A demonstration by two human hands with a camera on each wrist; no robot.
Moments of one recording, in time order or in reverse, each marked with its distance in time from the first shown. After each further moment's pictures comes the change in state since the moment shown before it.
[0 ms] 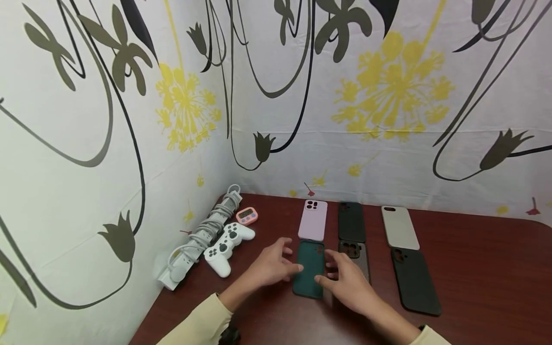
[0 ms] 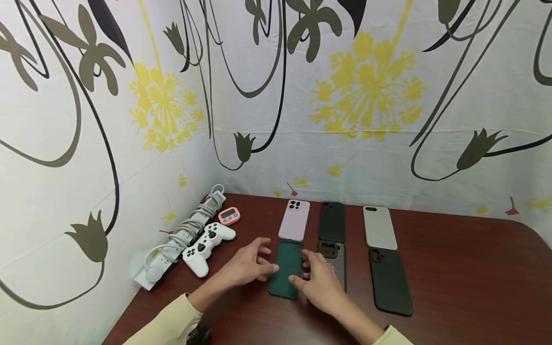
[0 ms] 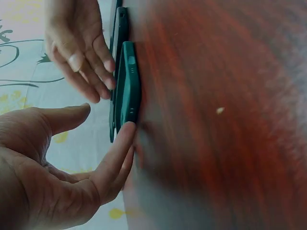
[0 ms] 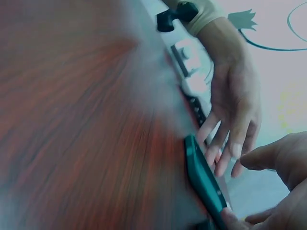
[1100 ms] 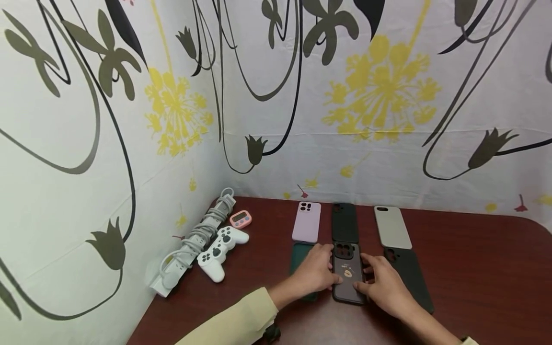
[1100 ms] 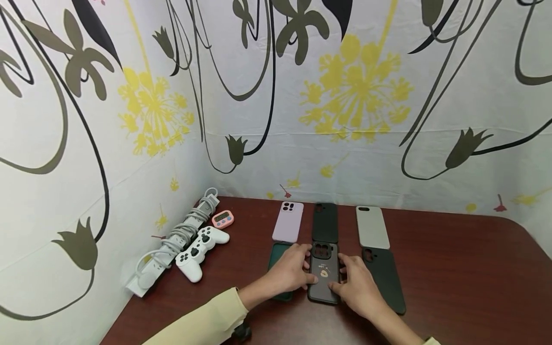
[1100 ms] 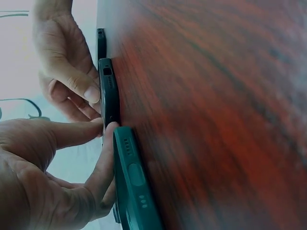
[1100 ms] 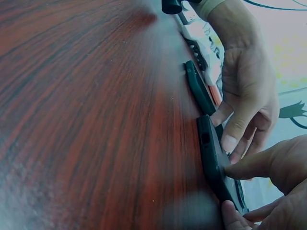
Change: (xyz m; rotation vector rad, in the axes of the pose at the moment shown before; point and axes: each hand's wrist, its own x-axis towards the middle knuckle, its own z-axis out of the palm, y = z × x) left_hand 0.036 0.050 0.096 0.311 -0.029 0.136; right_hand -0.010 0.055 -0.067 -0.269 0.077 0.029
